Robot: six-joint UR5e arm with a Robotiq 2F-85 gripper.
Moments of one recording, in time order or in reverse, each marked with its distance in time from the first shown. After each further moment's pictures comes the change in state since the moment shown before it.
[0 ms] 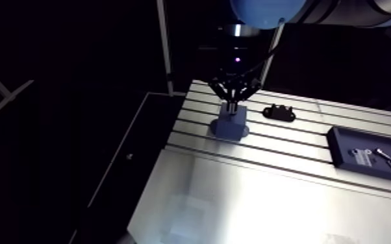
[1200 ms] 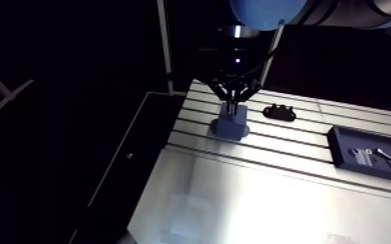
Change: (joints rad) arm 0.001 0.003 0.004 -0.002 0.000 -0.002
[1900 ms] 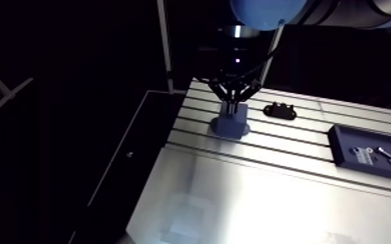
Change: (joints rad) arm 0.000 0.009 0.000 0.000 0.000 -0.001
